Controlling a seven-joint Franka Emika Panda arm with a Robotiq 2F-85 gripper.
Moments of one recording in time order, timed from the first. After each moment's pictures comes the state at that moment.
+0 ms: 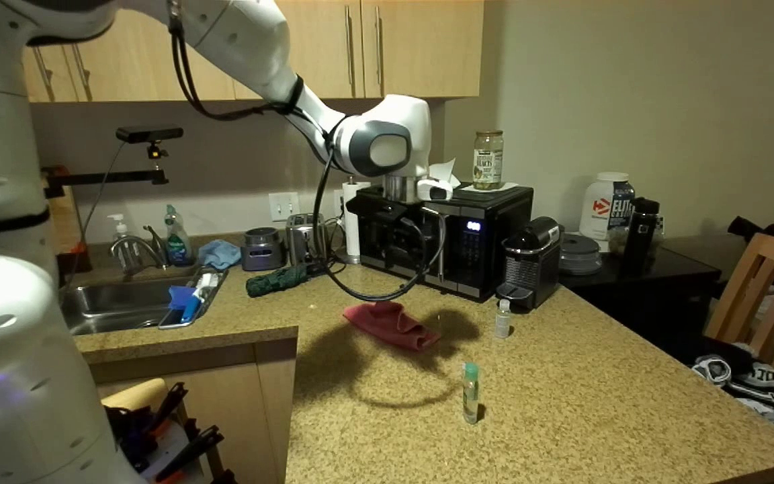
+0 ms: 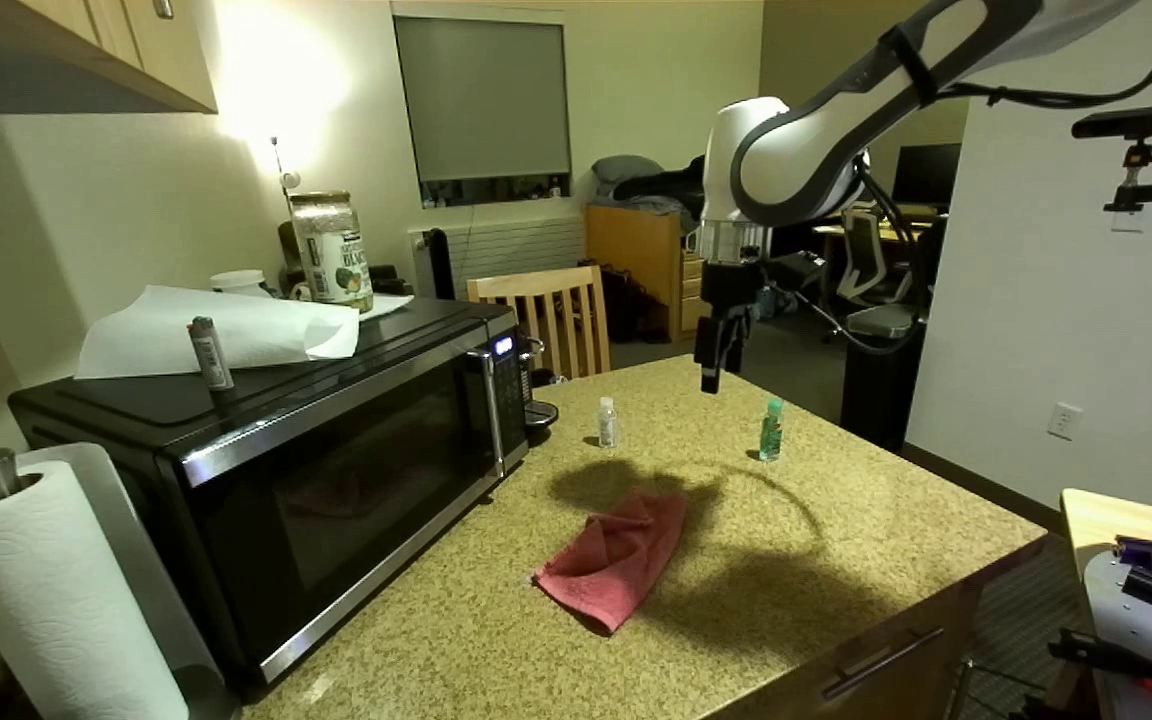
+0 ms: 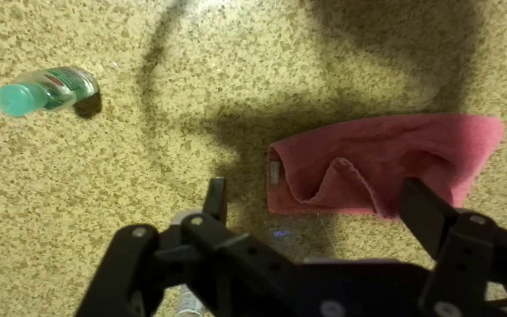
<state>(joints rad) -0.01 0.15 -0.05 -2.13 0.08 2.28 -0.11</state>
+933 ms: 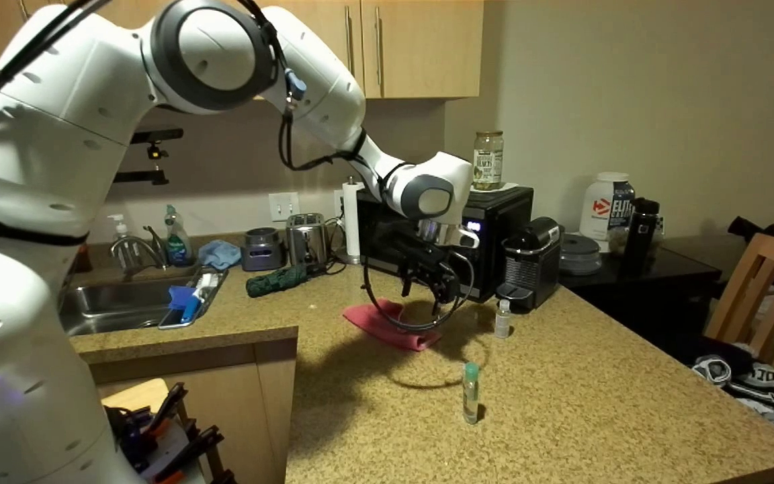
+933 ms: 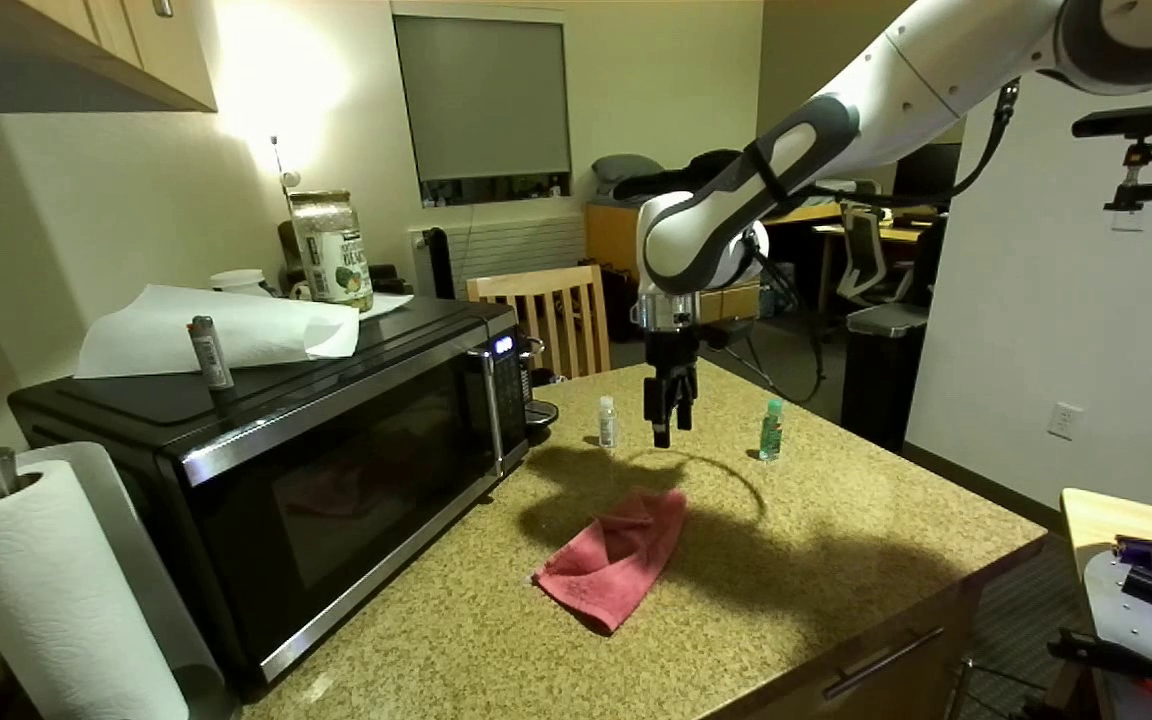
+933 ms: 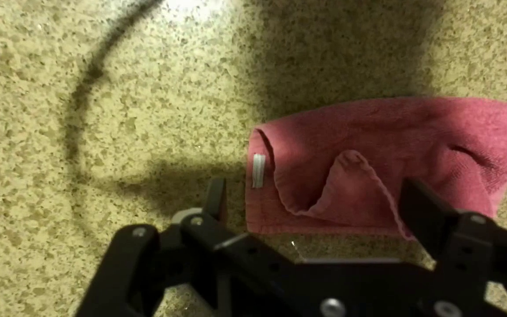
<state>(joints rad) -0.08 0.56 0.02 -1.75 0.17 2.16 -0.24</state>
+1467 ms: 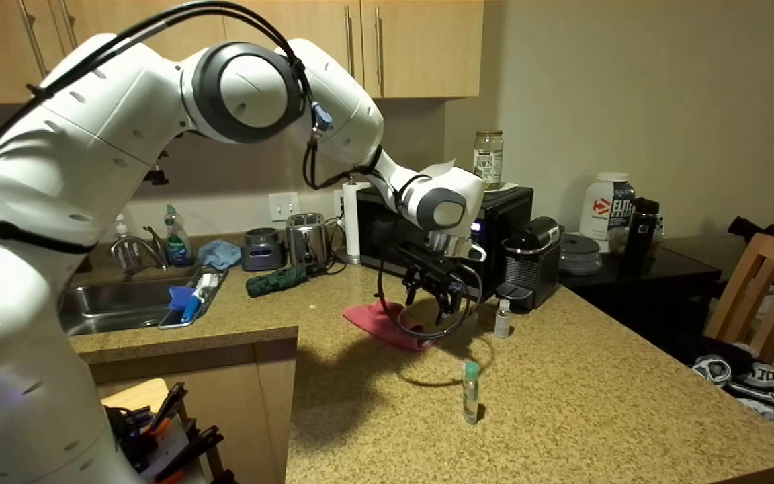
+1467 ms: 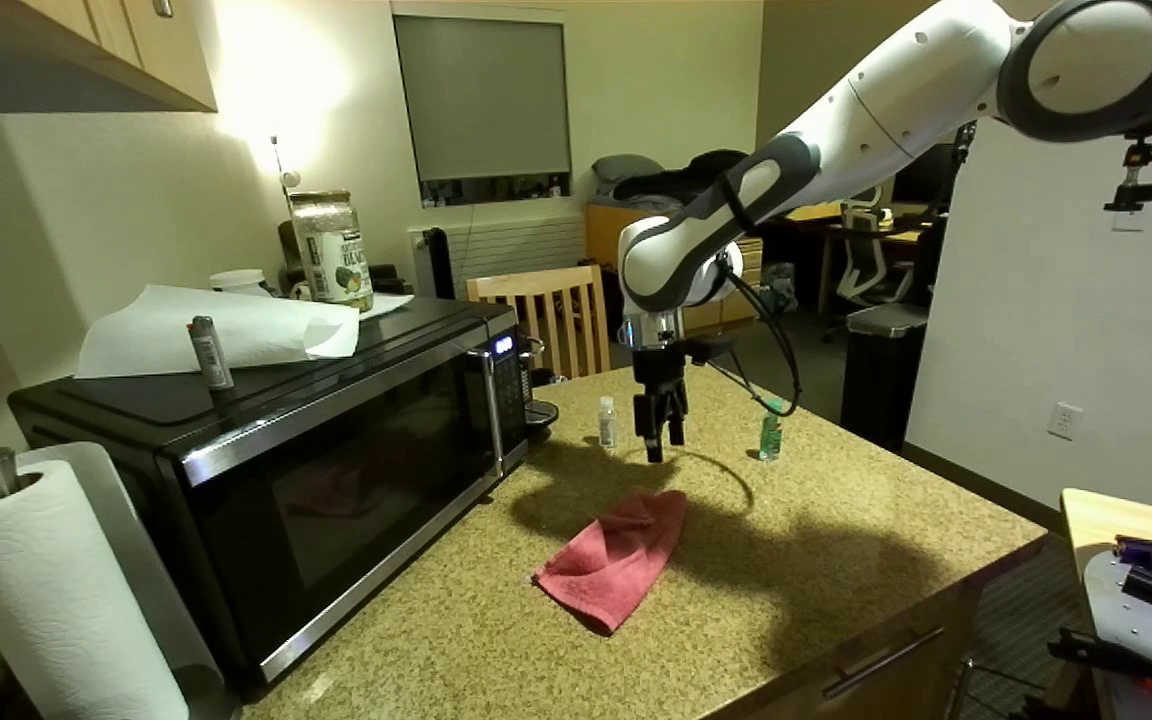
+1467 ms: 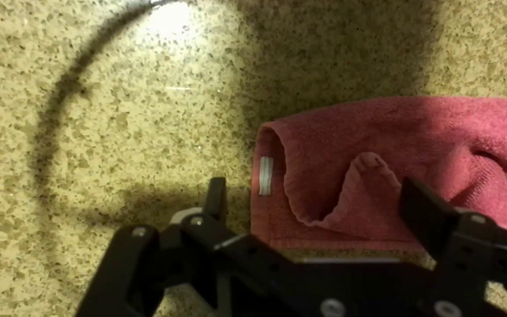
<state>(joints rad) -0.09 0.70 0.02 -1.58 0.17 2.05 -0.25</state>
